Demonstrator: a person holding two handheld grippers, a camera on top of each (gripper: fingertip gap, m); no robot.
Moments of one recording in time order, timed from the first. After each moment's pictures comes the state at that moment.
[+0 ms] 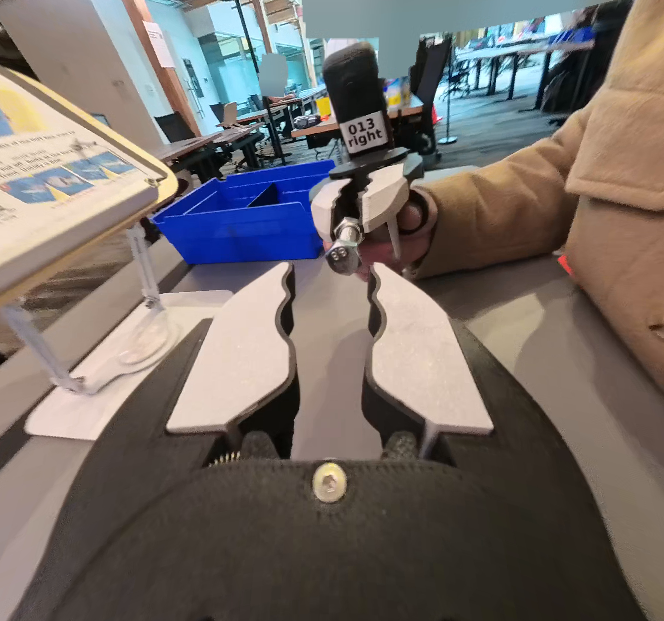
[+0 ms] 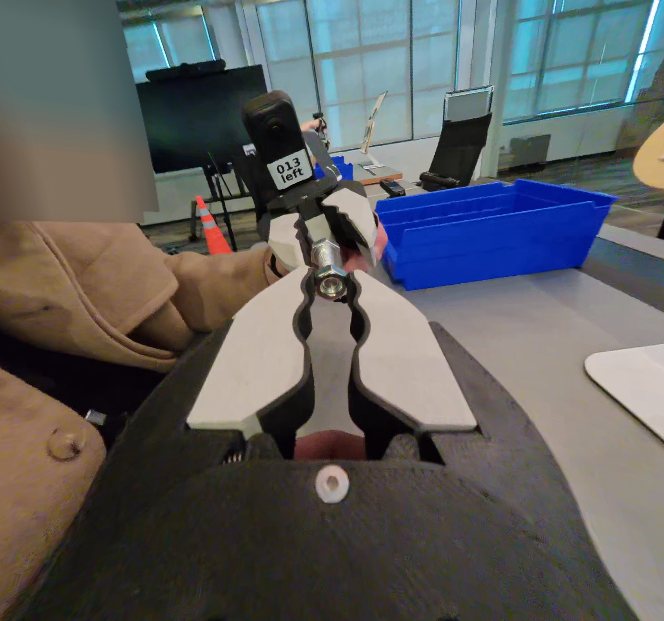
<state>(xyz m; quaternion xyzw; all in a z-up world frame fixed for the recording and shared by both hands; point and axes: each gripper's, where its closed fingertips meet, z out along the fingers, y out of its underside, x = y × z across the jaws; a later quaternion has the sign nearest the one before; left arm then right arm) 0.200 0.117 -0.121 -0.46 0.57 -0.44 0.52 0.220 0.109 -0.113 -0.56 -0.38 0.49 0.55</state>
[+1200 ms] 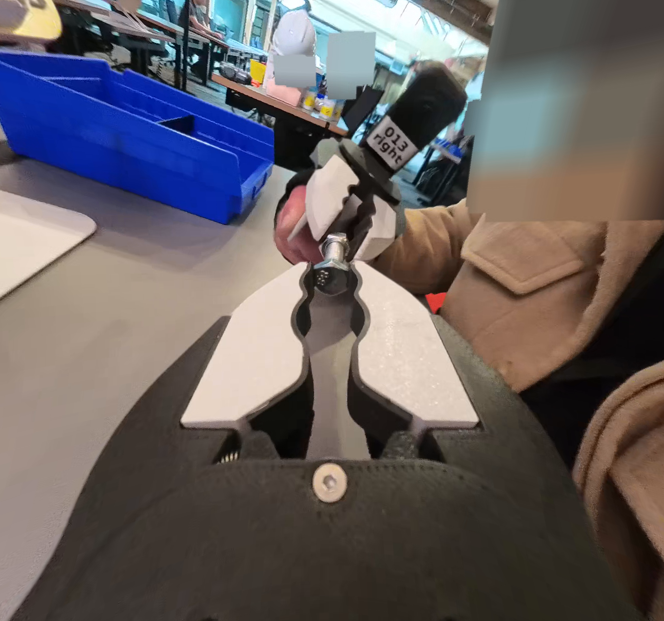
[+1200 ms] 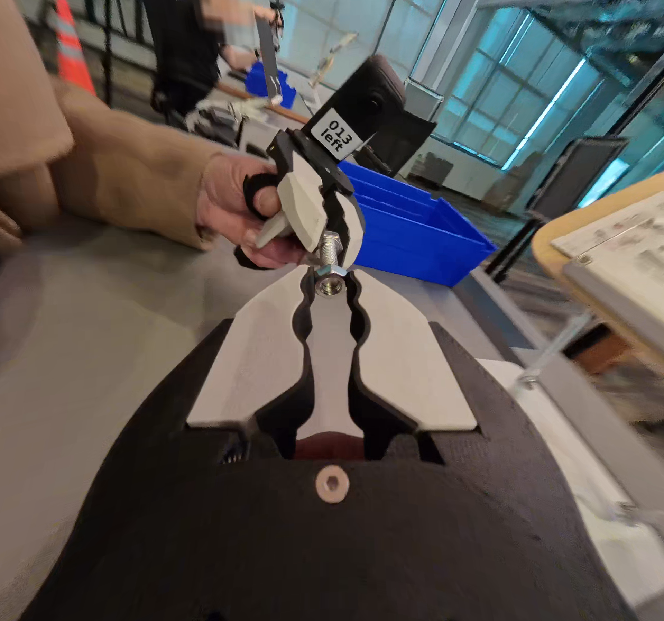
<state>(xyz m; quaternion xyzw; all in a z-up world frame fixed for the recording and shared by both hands) 0.211 0.108 -0.138 -0.54 0.49 -0.61 0.31 0.219 0.109 -0.133 -0.53 -0.50 0.26 0.63</state>
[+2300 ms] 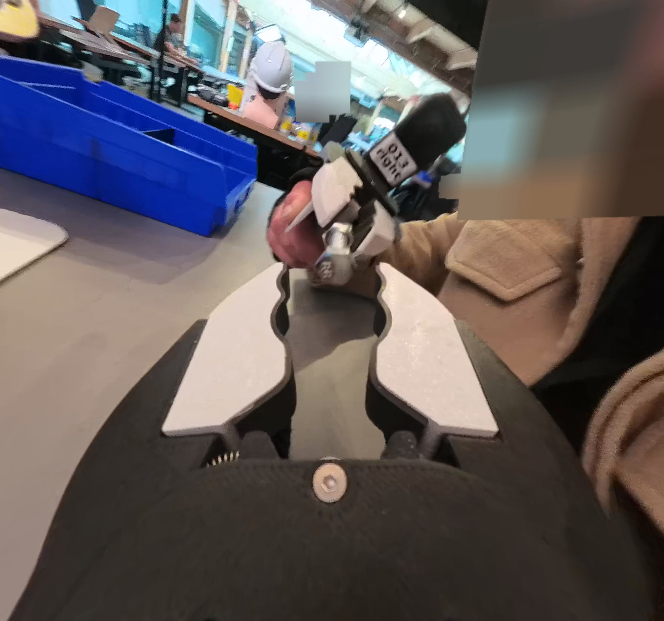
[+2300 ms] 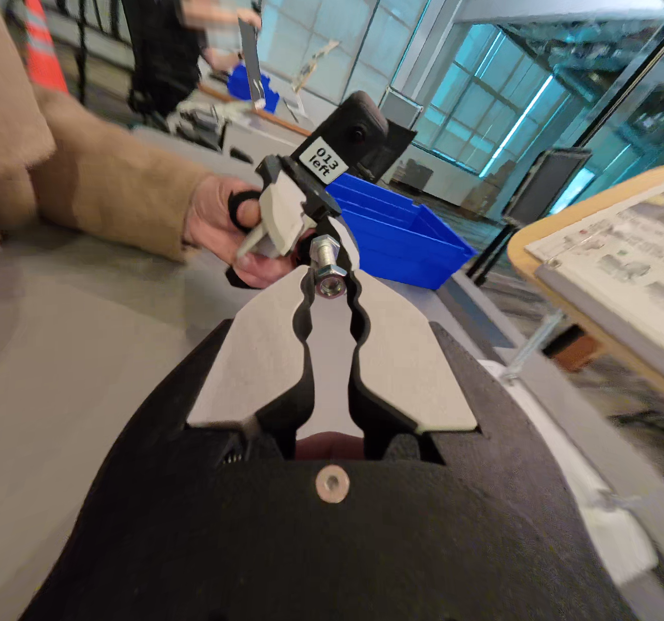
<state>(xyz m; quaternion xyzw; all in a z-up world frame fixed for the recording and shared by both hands) 0.216 0.110 -0.141 -0.52 0.47 -0.65 0.31 0.224 0.108 -0.127 -0.52 -0.50 0.23 0.65</state>
